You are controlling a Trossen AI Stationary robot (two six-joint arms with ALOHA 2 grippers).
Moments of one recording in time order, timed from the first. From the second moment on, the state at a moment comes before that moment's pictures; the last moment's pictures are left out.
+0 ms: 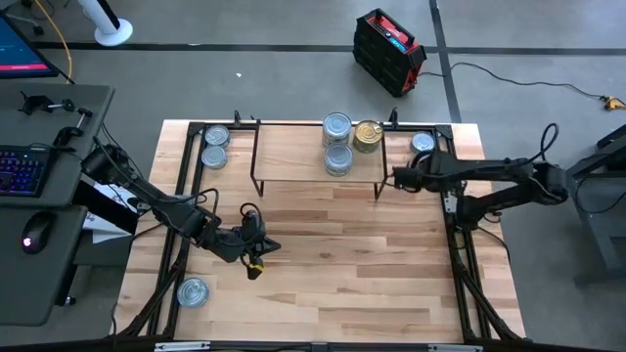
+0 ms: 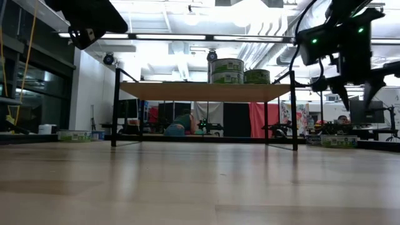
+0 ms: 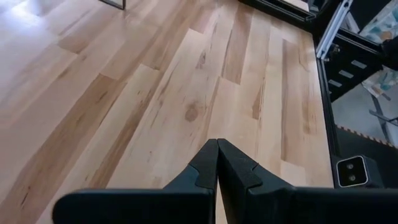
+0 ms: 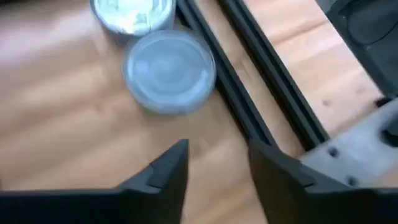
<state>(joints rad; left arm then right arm) -0.54 1.26 0.78 -0.21 -0.47 -0.70 -0.27 1.22 0.76 -1.34 0.57 1.81</state>
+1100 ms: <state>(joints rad) -0.54 1.26 0.78 -0.21 -0.47 -0.74 -0.80 1.42 0.75 -0.91 0.44 0.91</state>
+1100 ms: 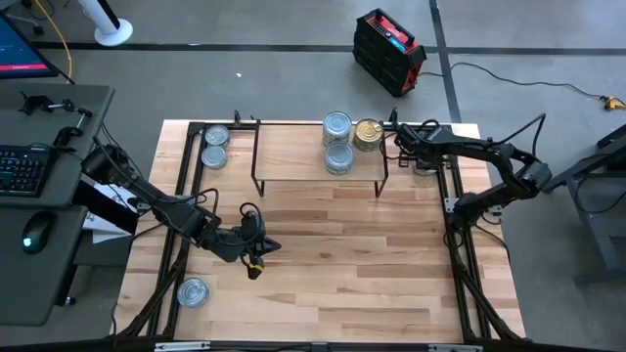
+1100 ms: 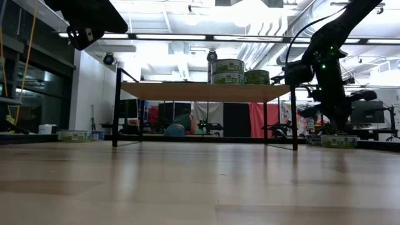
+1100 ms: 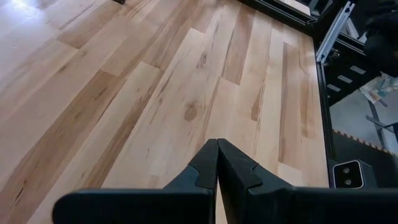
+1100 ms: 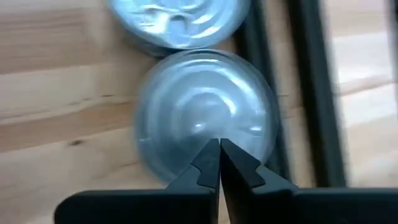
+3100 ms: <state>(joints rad) -0.54 1.26 0.78 -0.21 -0.47 -0.63 0.34 1.15 0.51 -0.84 0.29 2.16</state>
